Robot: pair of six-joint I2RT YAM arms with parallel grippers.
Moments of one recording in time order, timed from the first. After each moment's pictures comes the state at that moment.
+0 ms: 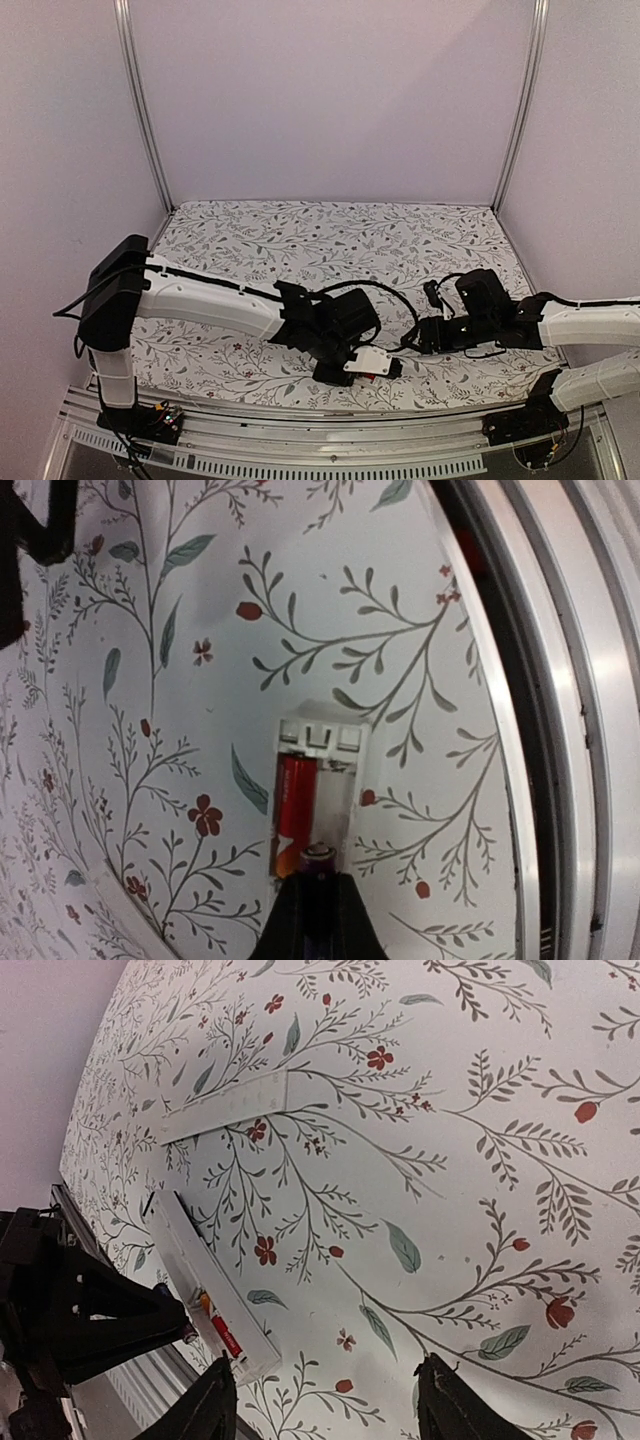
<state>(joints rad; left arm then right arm) -1.27 1.97 1.37 -0.52 0.03 0.63 0.76 1.14 0.45 -0.11 -0.27 0.66</state>
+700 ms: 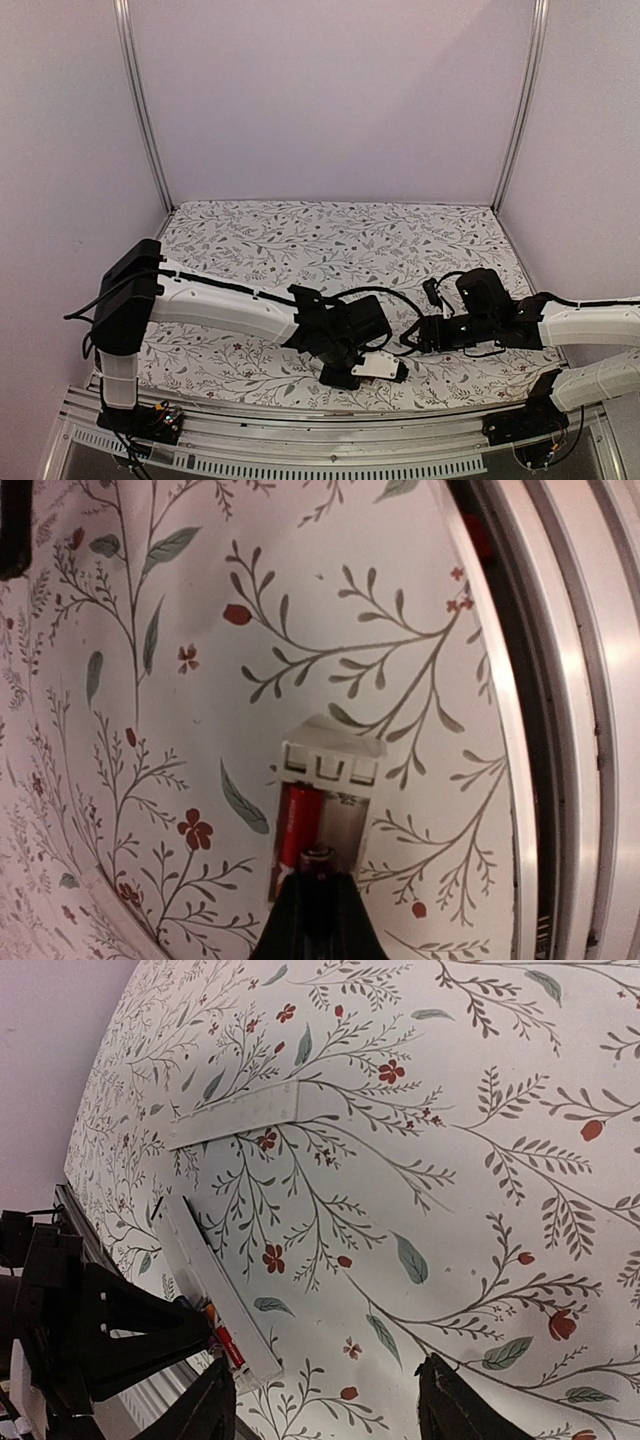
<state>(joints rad) -1.30 2.04 1.45 -0.61 -0.02 0.60 0.76 1.14 0.45 -0.09 -0.26 0.65</state>
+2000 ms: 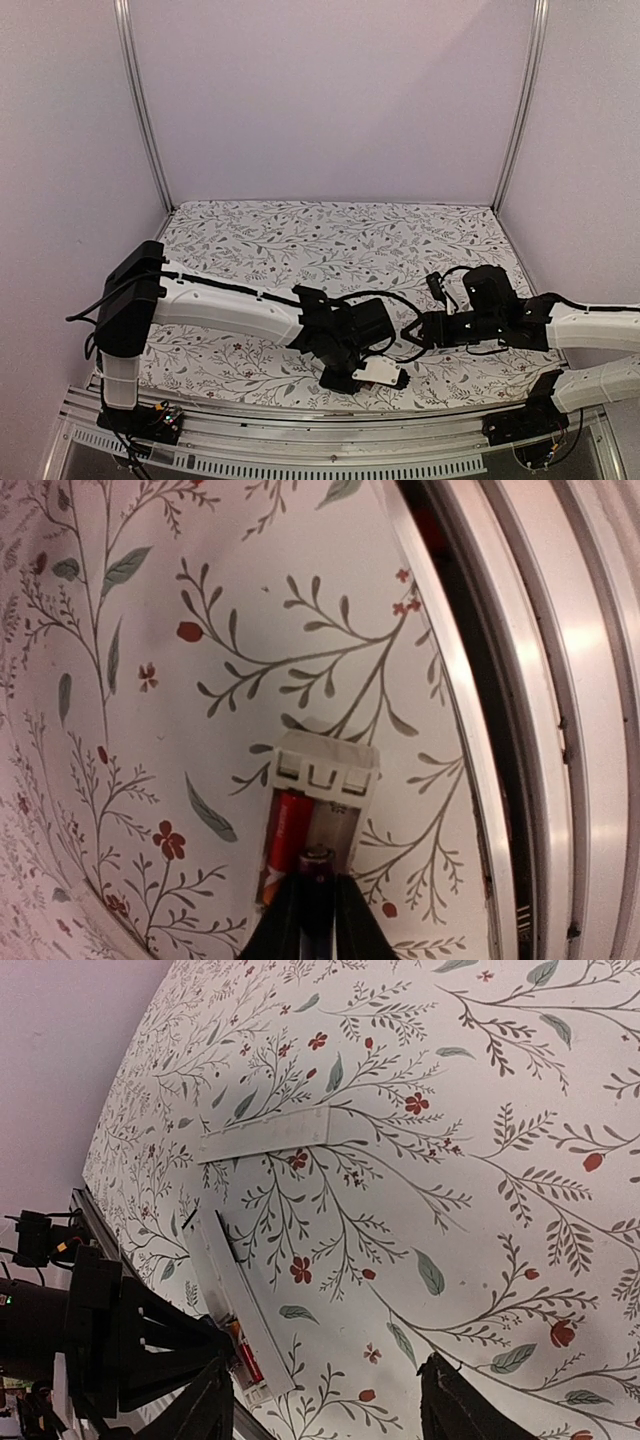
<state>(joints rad) -1.31 2.06 1.50 -0.67 0.01 0.63 0.76 1.08 0.45 -0.08 -0.26 0.64</state>
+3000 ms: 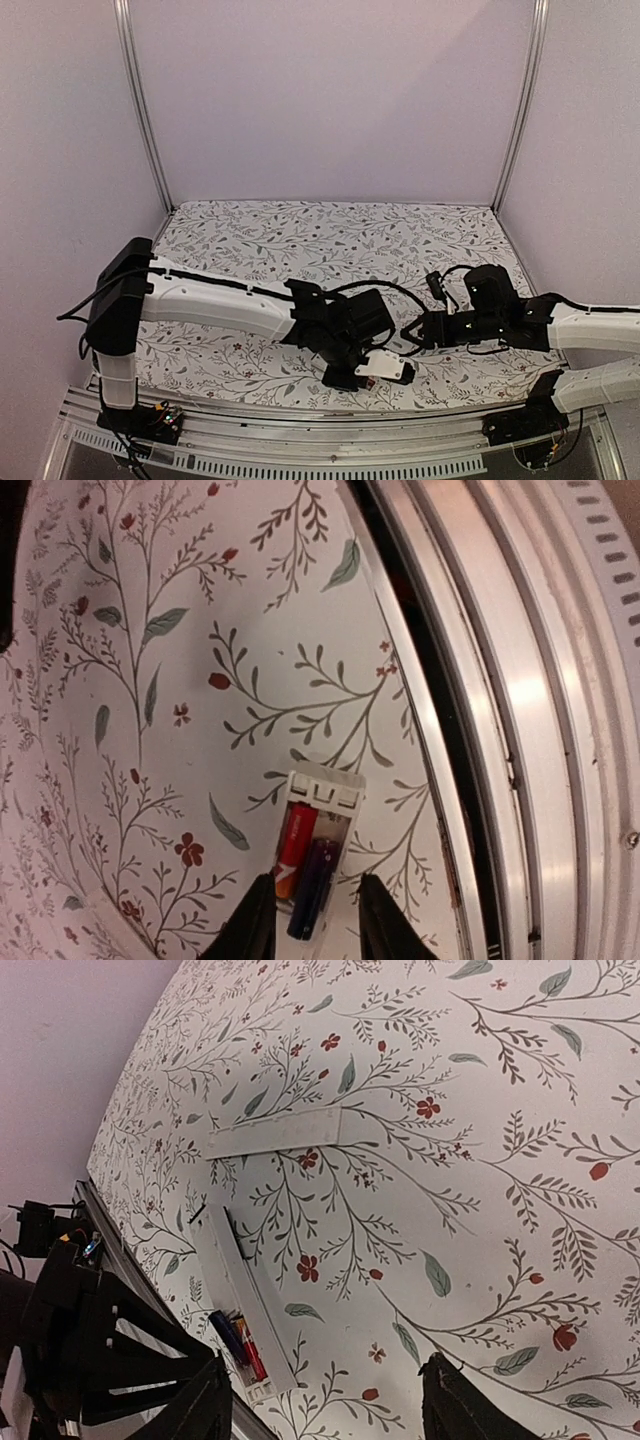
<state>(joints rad) -1.30 2.03 1.50 -0.64 0.08 0.60 0.76 1.06 0.45 -0.08 -0.27 0.62</state>
